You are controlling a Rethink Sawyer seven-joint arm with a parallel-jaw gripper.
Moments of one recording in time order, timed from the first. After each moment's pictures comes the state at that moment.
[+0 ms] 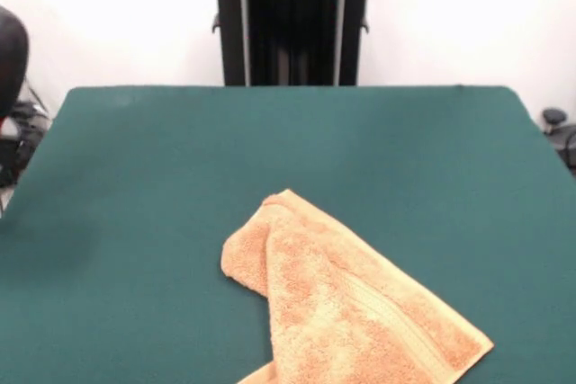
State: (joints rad) arm -0.58 -0.16 -0.18 1.03 -0.40 0.33 2.38
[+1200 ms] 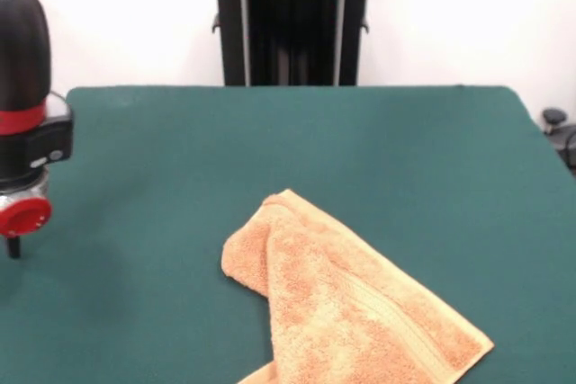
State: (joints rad) arm -0.58 -0.27 0.05 1.05 -0.39 0.70 2.37
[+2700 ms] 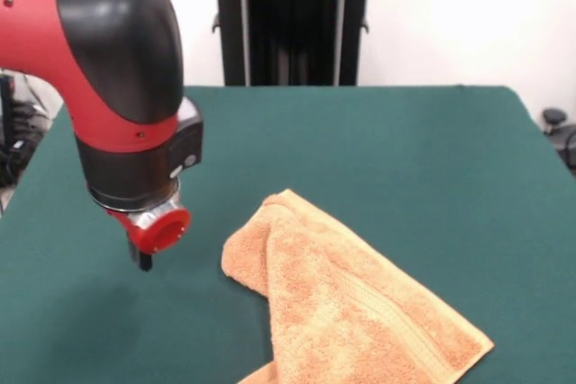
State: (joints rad) arm -0.40 -0.27 0.07 1.01 -0.28 0.89 2.37
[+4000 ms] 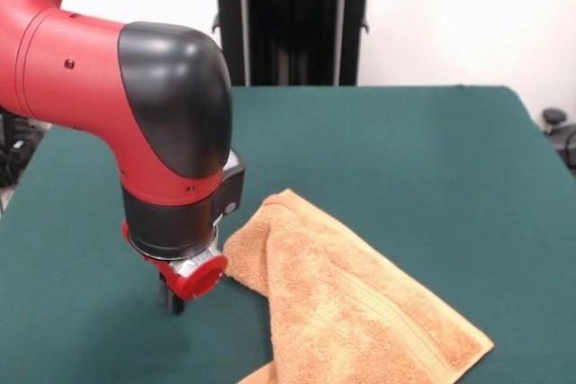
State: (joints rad) arm -0.32 -0.15 0.00 0.88 -0.20 0.87 2.37
